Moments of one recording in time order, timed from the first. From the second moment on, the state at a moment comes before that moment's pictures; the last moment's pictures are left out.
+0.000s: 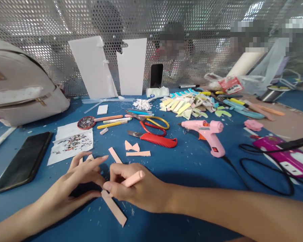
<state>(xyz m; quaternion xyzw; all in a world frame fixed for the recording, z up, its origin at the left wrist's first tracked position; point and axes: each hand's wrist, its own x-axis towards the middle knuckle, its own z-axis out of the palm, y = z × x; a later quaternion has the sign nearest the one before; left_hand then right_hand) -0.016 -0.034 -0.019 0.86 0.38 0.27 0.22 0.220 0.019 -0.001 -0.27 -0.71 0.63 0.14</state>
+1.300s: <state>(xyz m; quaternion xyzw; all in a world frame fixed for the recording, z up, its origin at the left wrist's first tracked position) -0.050 0.053 0.002 0.90 0.37 0.20 0.14 0.235 0.007 -0.013 -0.13 -0.73 0.55 0.38</state>
